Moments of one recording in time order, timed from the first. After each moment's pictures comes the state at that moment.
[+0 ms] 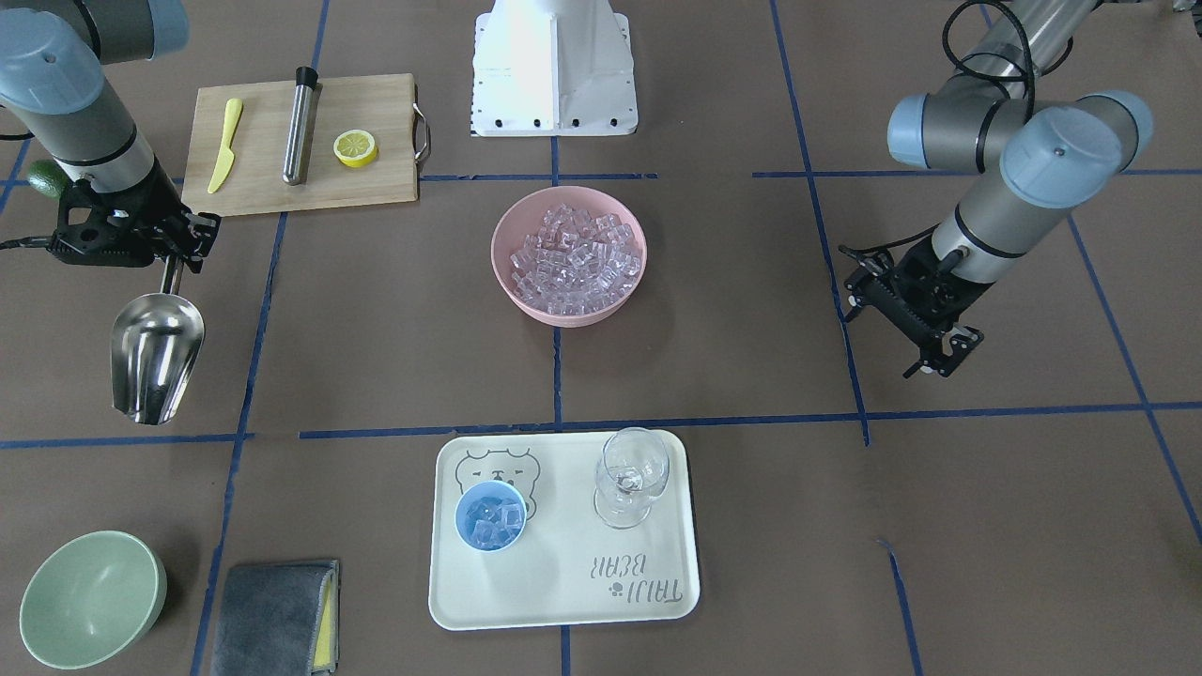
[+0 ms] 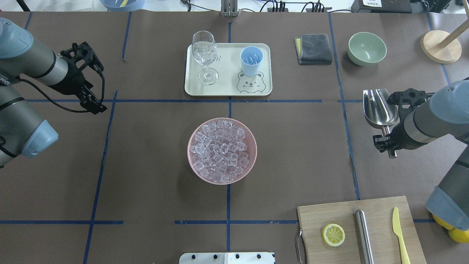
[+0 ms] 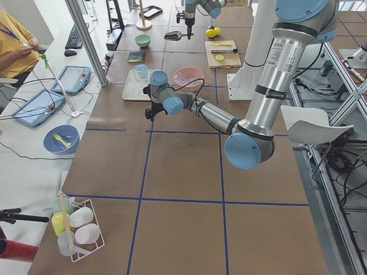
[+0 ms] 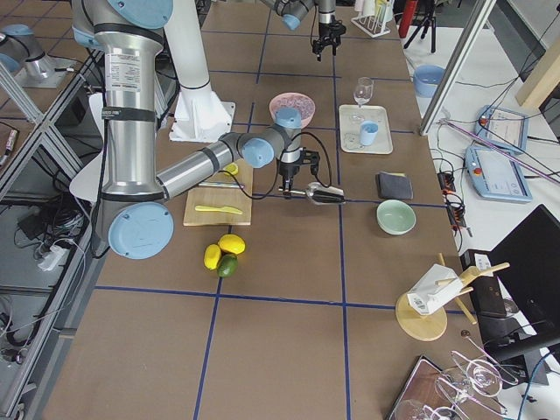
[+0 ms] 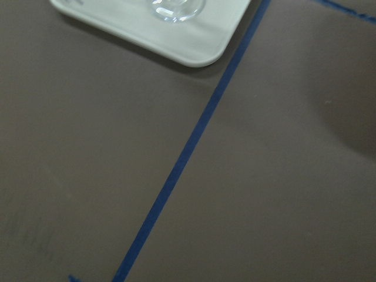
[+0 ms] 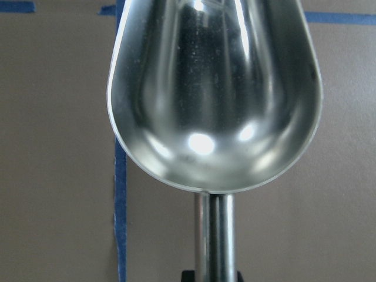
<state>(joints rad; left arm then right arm) -0.95 -1.88 -1.67 -1.84 -2.14 0.02 0.74 -1.61 2.02 -1.46 1.98 0.97</state>
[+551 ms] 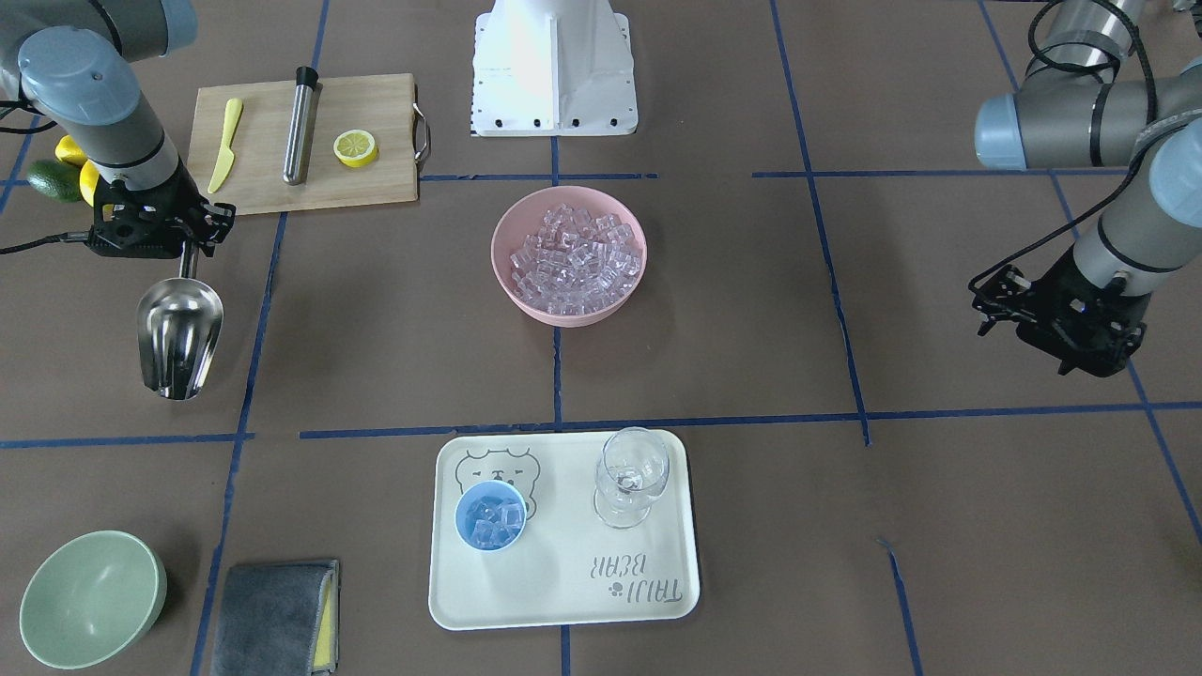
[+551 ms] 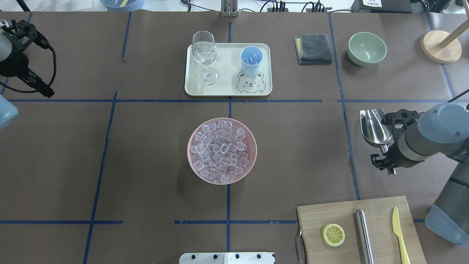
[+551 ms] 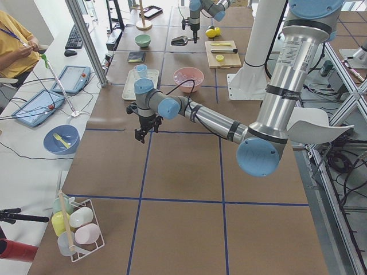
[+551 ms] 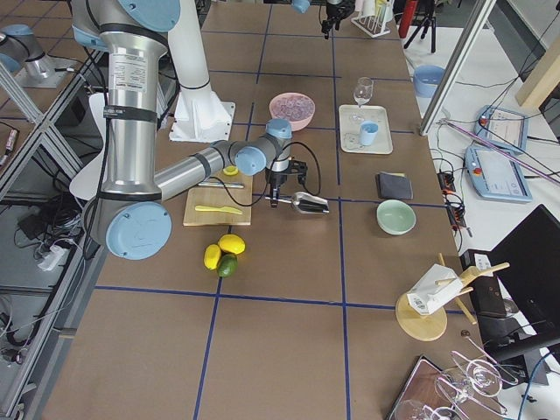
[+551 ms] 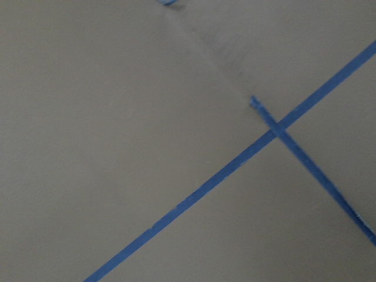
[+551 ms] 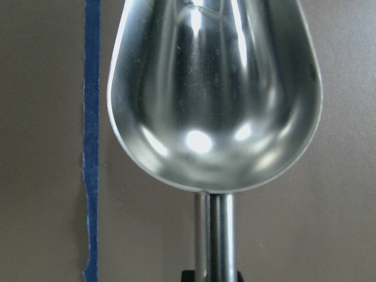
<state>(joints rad) -1.12 -1.82 -1.68 -1.63 -2.14 0.02 0.66 -1.64 1.99 -1.44 1.96 0.99</state>
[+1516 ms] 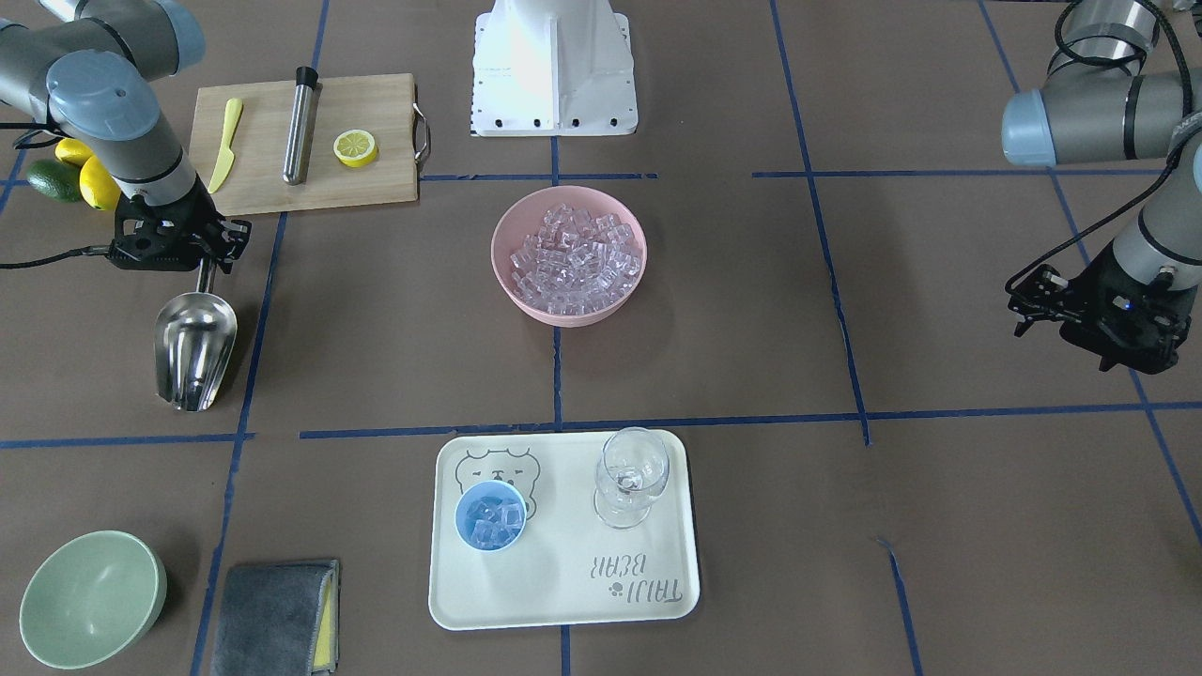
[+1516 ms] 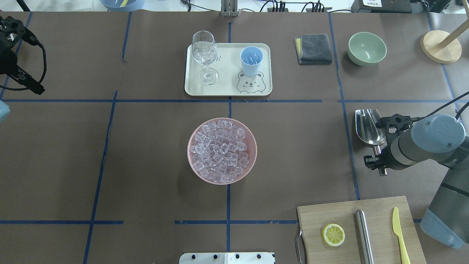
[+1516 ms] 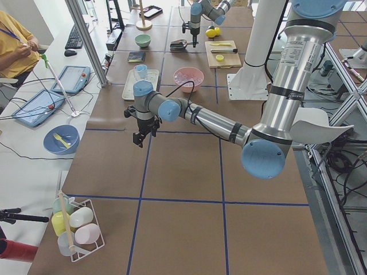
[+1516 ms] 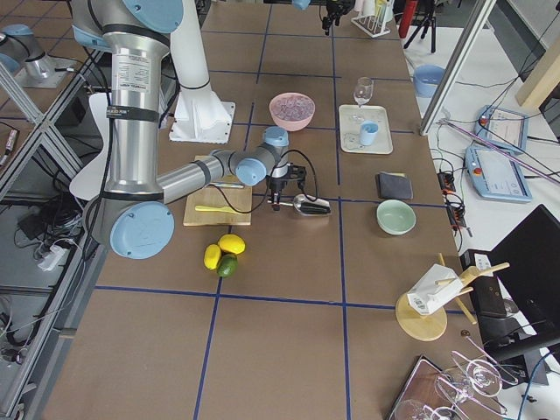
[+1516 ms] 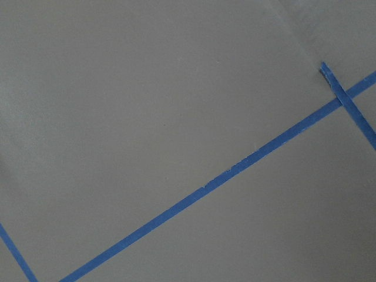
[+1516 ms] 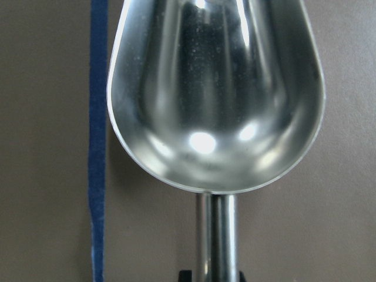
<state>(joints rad) -1.13 -1.81 -1.68 -1.63 -2.10 0.02 0.63 -1.64 1.92 -1.29 1.92 1.06</state>
